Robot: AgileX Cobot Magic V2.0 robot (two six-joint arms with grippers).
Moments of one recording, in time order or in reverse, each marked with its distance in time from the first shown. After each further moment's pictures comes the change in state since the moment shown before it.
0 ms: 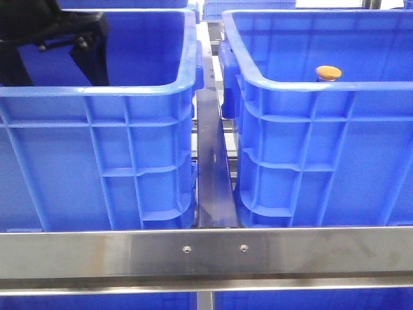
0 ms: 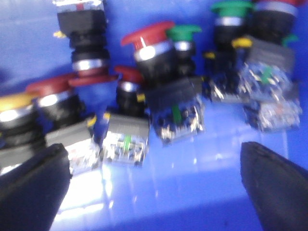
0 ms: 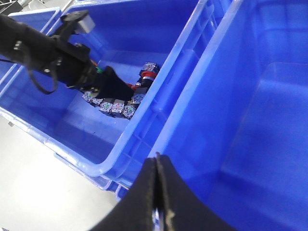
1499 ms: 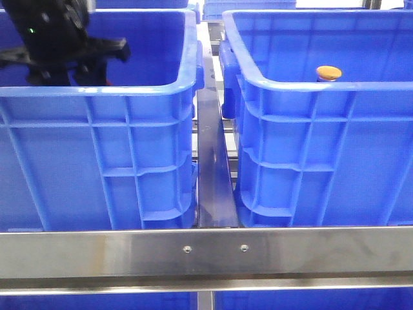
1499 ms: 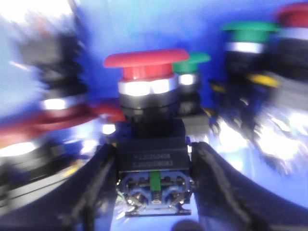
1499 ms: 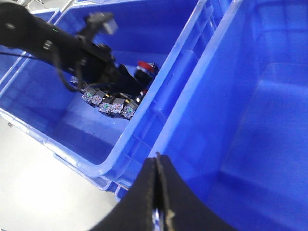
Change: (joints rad) left arm -0.017 0.086 -0.080 0.019 -0.022 0.063; right arm 0.000 0.000 0.000 0.000 -0.002 0.000
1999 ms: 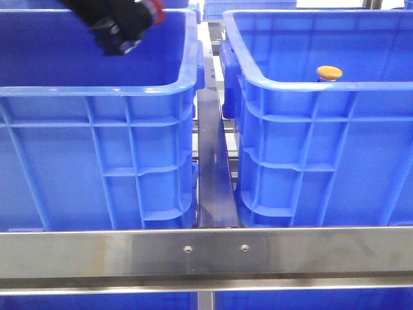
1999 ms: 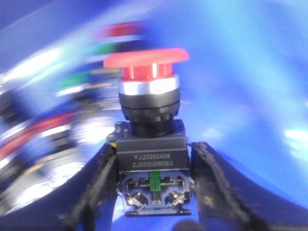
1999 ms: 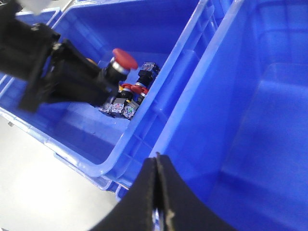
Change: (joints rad) left arm -0.191 -0.251 0.000 -0.140 0.137 0.369; right arm 0.000 0.000 0.000 0.000 0.000 0.000
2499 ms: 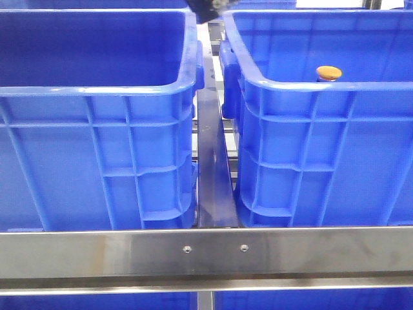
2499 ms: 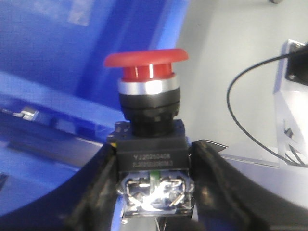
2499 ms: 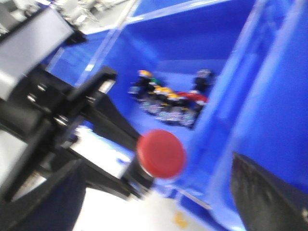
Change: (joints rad) left arm -0.183 -0.057 0.000 -0.287 0.081 0.381; right arm 0.000 0.022 0.000 0.206 0.157 0.017
